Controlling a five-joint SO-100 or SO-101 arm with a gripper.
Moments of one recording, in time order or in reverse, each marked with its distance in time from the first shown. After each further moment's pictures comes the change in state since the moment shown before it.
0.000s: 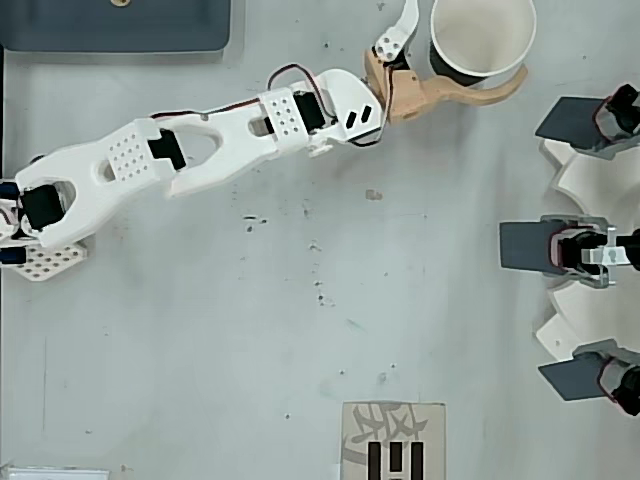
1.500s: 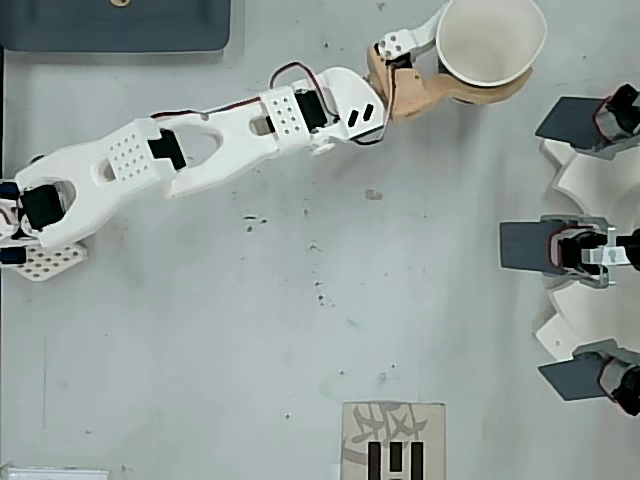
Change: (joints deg) arm 0.0 0.0 -1.7 0.5 1.2
